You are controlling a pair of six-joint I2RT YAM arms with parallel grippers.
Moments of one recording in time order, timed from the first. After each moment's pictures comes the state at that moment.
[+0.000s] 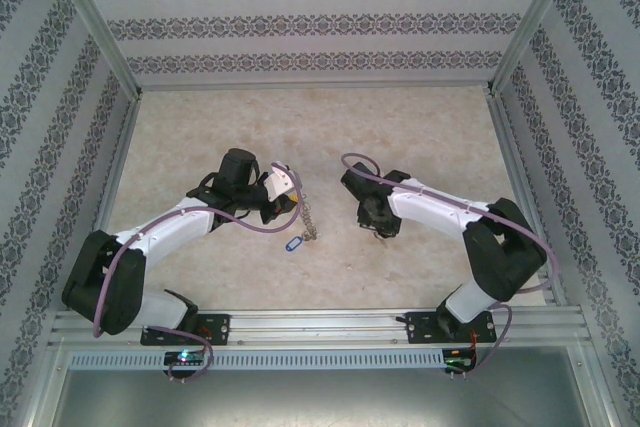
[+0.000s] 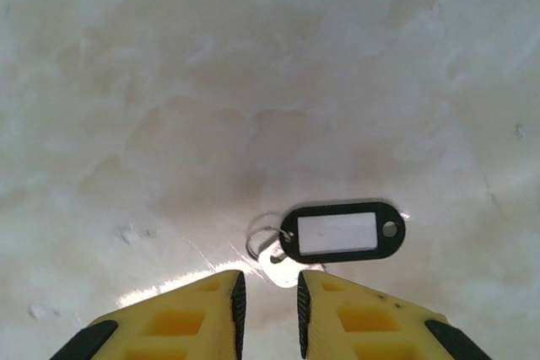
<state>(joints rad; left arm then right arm) -0.43 1.38 0.76 -0.10 0.62 0.49 0.66 1.61 1.00 -0.86 0.21 1.03</state>
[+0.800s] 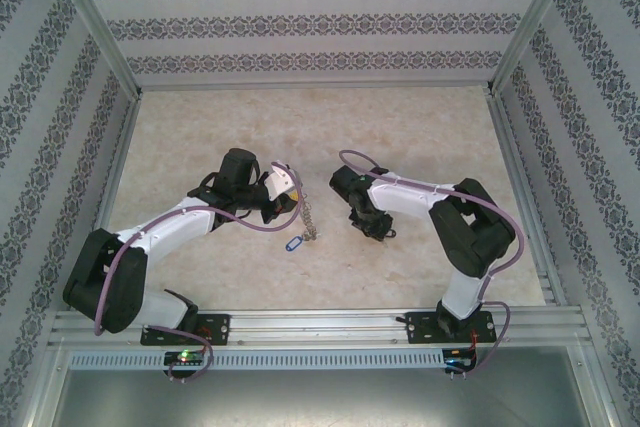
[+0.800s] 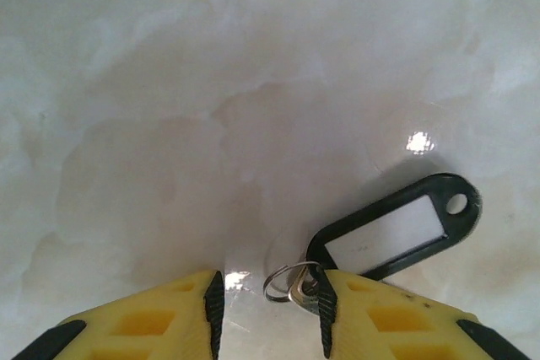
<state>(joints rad) -0.43 1.39 0.76 -0.09 0.63 0.47 0.68 1.79 1.07 -0.89 0.18 1.35</state>
